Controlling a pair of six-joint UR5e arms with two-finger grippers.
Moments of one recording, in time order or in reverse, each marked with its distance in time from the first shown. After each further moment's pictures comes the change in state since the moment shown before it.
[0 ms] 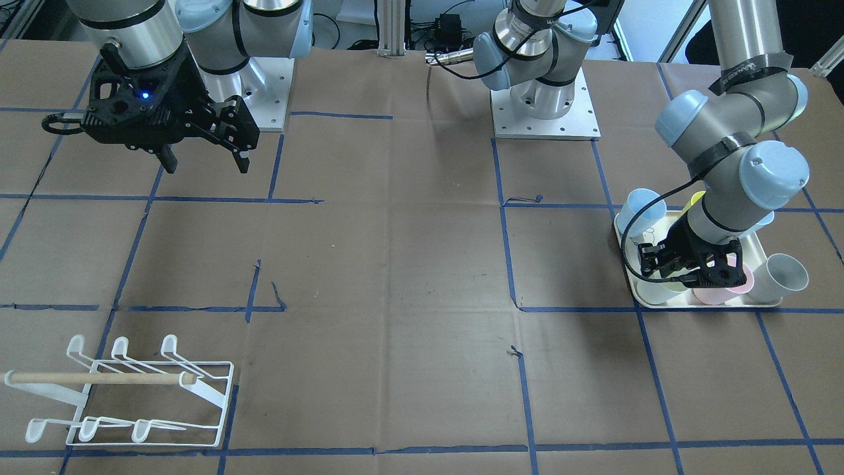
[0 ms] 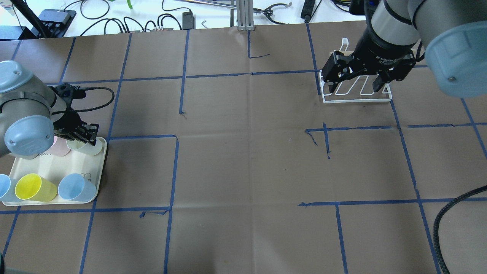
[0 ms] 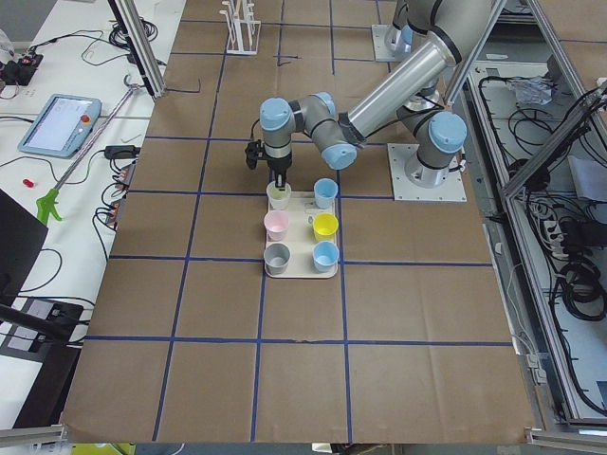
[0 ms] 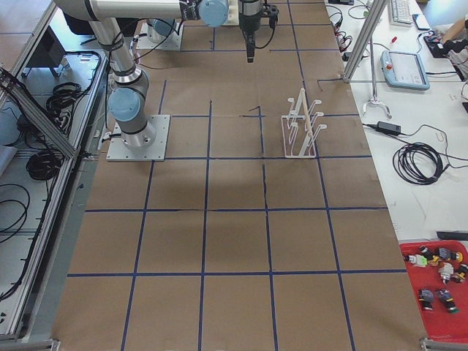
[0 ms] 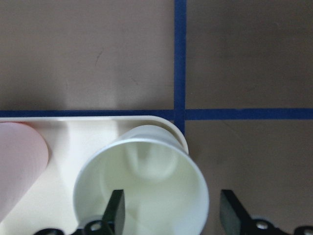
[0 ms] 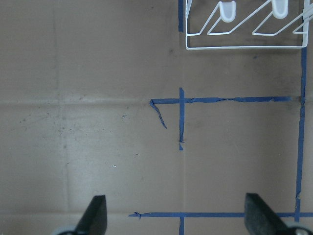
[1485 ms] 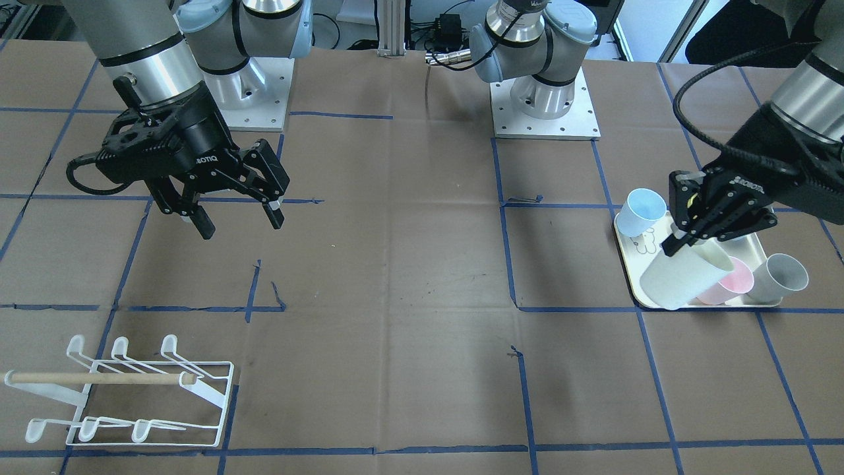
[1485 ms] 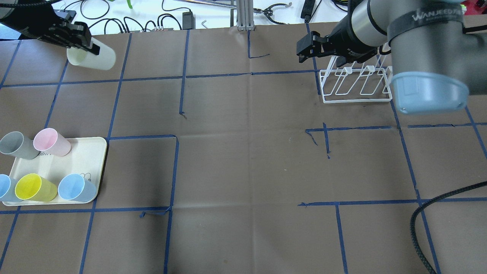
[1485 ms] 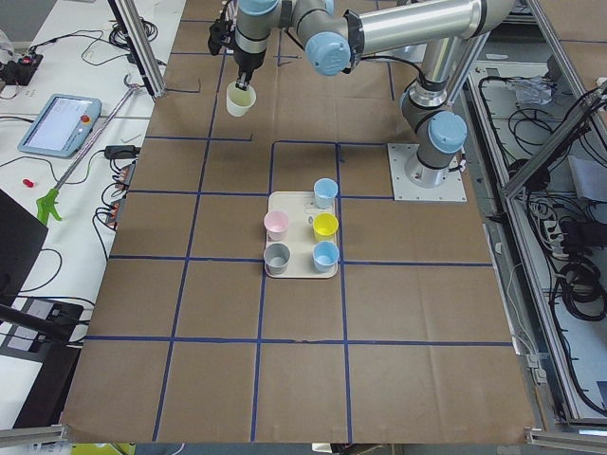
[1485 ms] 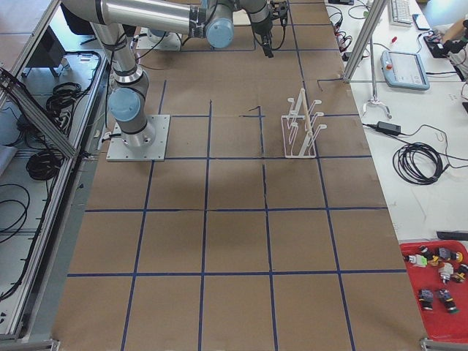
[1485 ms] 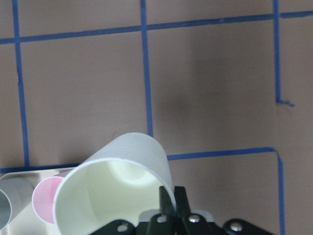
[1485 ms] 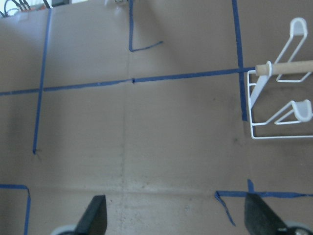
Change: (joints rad) left arm -0.155 0.153 0.479 -0.467 -0.478 0.019; right arm 0.000 0.047 0.161 -0.591 0.248 0.129
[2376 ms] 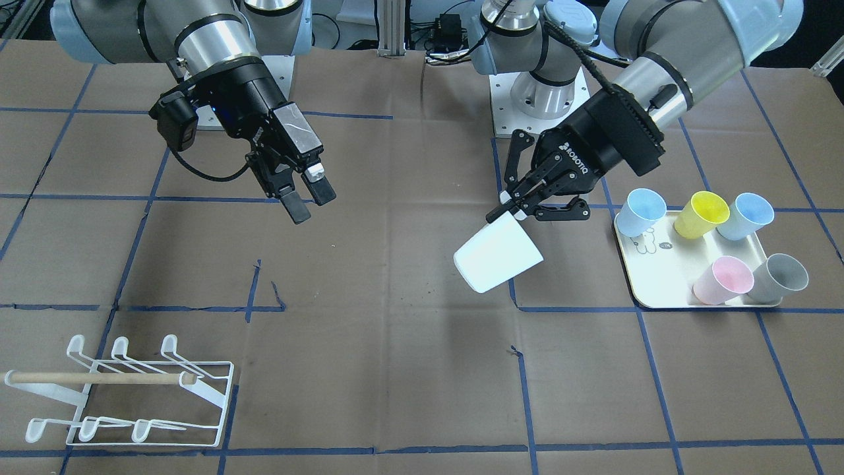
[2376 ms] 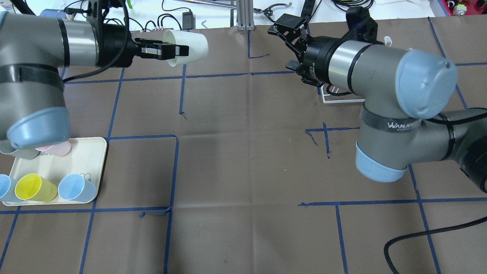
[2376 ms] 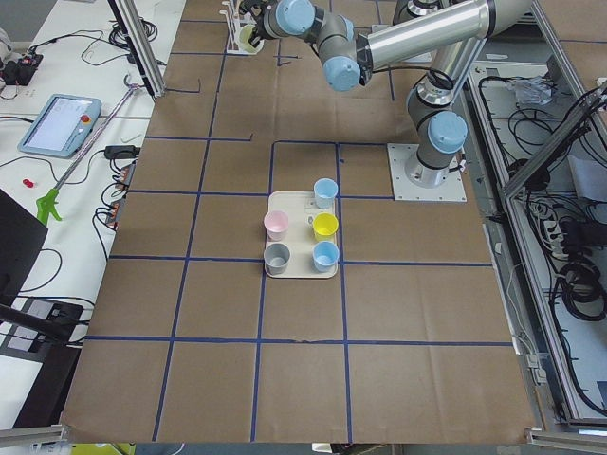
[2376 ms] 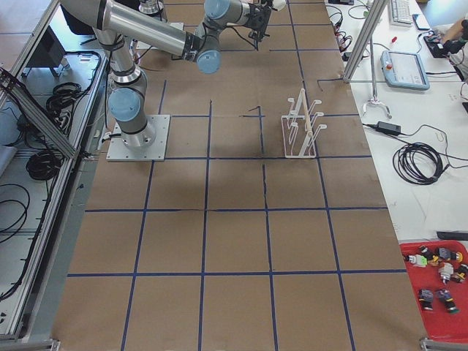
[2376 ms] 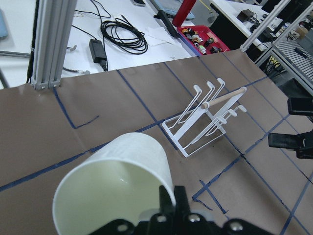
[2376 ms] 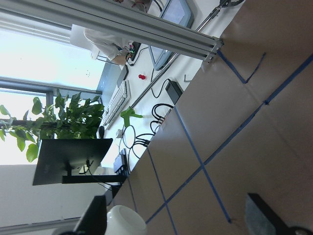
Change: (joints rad) left arm -0.130 0.100 -0.471 0.689 -0.486 0.020; right arm 0.063 -0.005 0.298 -0.882 0.196 1.043
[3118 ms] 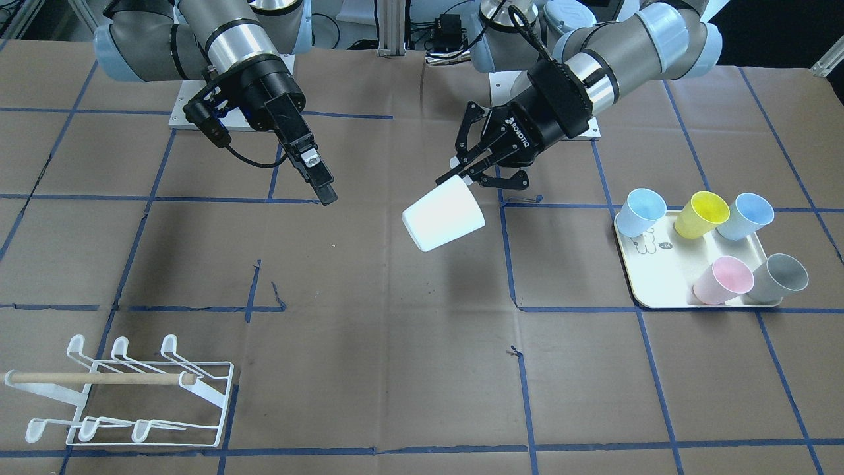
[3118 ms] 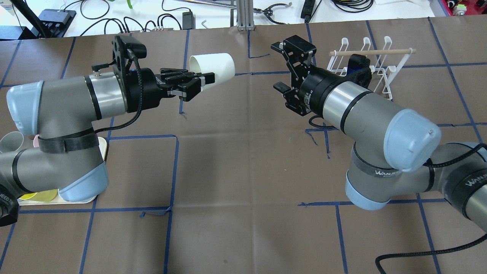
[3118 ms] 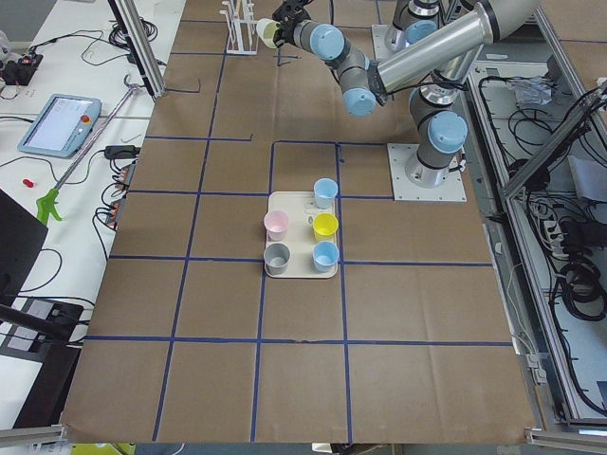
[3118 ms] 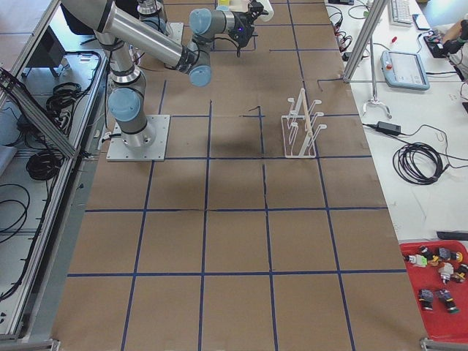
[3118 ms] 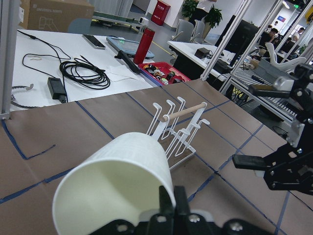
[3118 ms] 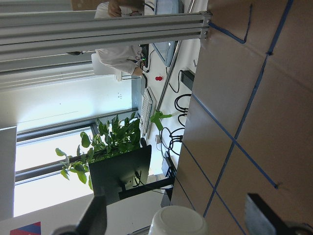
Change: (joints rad) left arm -0.058 0.032 -0.231 0.434 -0.112 -0.149; right arm 0.015 0.014 0.140 -0.272 -0.005 0.341
